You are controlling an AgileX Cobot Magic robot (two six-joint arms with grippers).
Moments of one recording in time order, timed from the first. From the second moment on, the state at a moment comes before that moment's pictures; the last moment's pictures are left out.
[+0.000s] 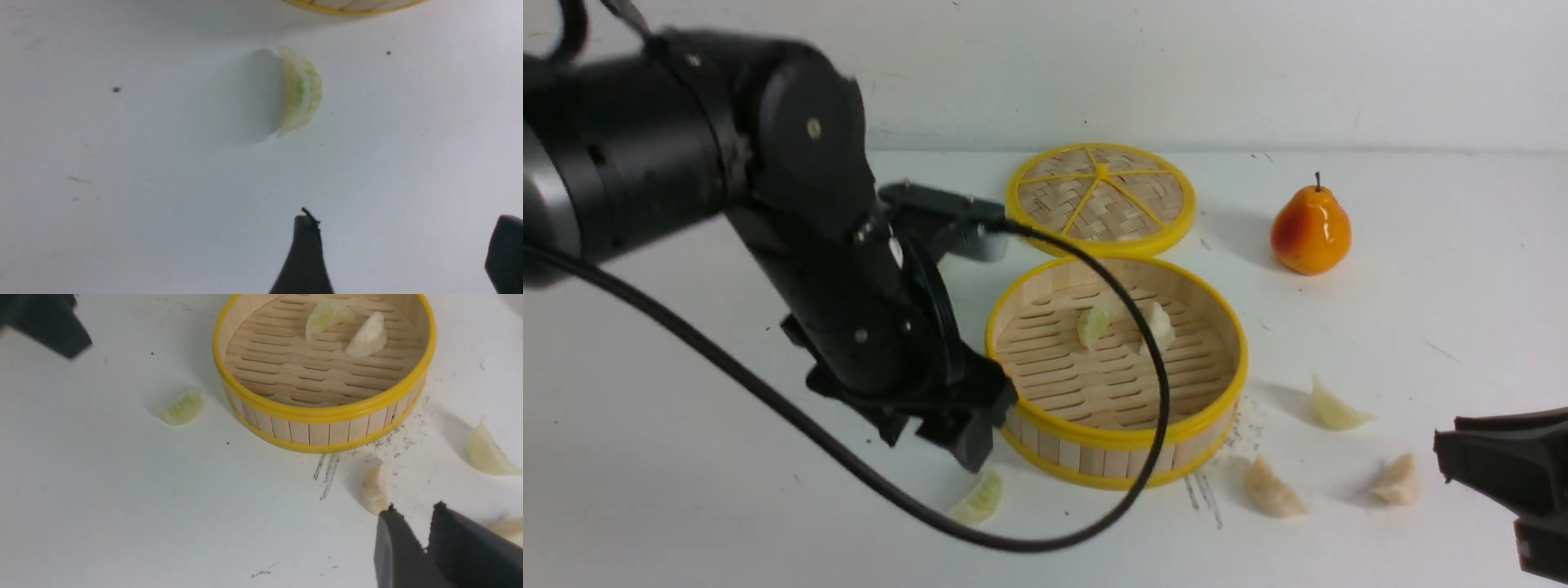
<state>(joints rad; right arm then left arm) 0.15 0.80 -0.62 0.68 0.62 -0.63 -0.53 1.63 -1.31 -0.15 1.04 0.04</state>
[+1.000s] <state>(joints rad) 0.15 0.80 -0.62 0.69 0.62 -0.63 -0.53 1.90 -1.59 -0.16 1.03 -0.04</state>
